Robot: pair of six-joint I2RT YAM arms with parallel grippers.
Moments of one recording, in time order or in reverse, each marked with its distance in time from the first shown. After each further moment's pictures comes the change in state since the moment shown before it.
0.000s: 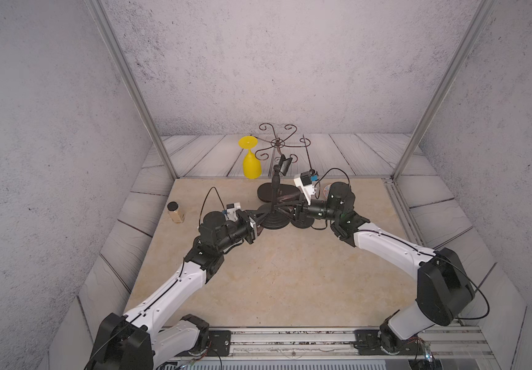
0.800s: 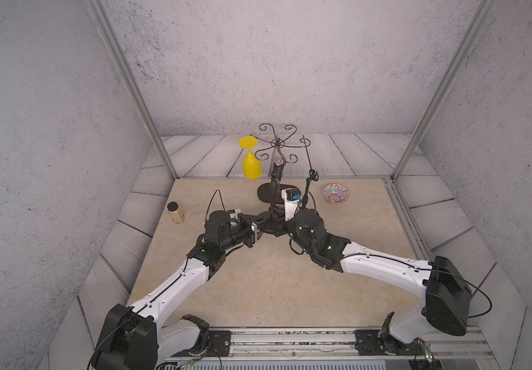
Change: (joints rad) left arm 0.013 0.059 0.004 -0.113 -0.011 0.042; right arm 0.431 -0.024 0.006 -0.254 1.290 0.095
